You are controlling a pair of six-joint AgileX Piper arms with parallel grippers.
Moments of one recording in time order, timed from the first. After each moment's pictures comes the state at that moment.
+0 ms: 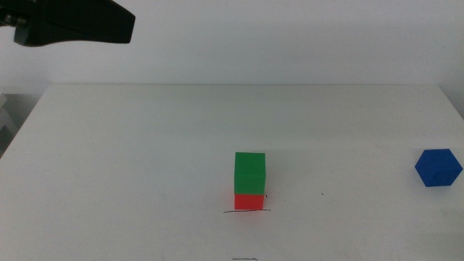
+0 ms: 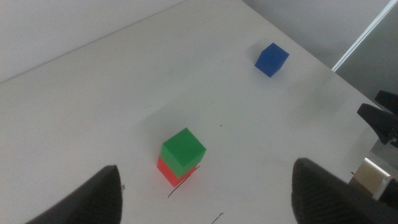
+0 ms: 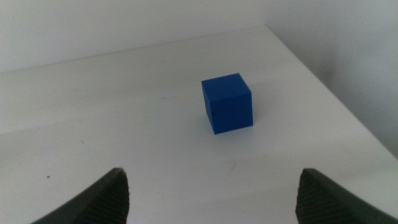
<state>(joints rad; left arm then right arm) -0.02 1.12 -1.47 -0.77 1.26 0.60 -0.08 0.04 0.03 -0.06 0.25 0.22</state>
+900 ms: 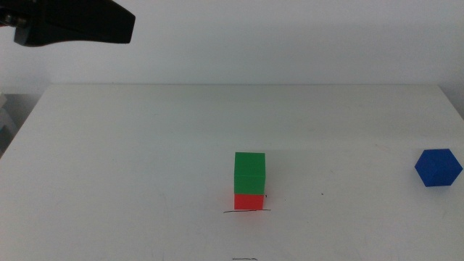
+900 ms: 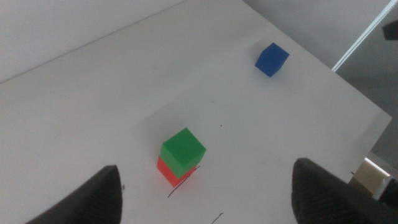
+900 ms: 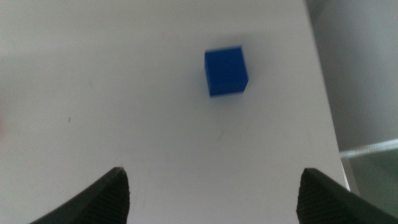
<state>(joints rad) -0.02 1.12 -1.47 -0.77 1.26 0.60 -0.08 1.00 -1.17 0.01 1.17 0.02</state>
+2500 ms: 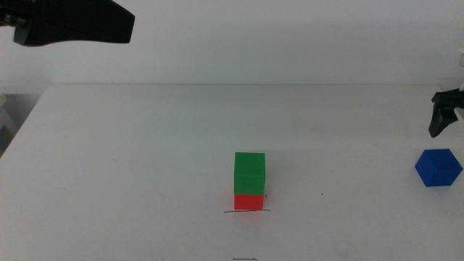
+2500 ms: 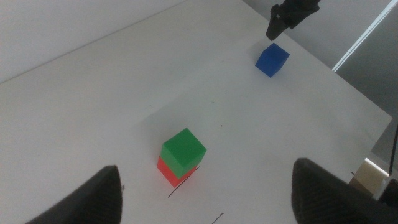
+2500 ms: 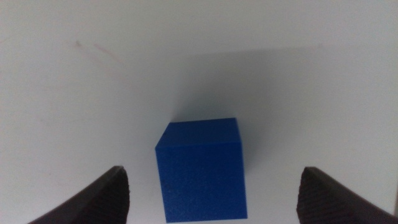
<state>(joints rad) -0.02 1.12 -1.47 -0.77 1.26 0.60 -0.20 2.00 -1.74 0.08 1.23 -0.16</state>
